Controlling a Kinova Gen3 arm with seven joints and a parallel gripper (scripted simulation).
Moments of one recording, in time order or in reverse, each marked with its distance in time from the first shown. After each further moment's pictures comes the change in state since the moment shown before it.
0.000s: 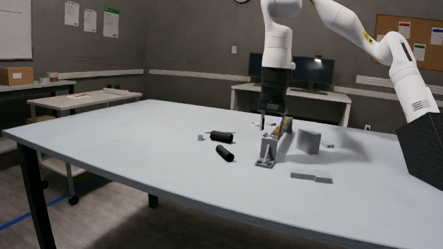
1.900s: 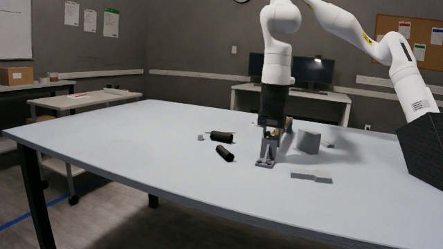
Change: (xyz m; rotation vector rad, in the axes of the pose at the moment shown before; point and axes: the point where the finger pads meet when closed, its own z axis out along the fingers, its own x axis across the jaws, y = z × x) arm 0.003 0.000 0.042 0.002 0.006 -0.002
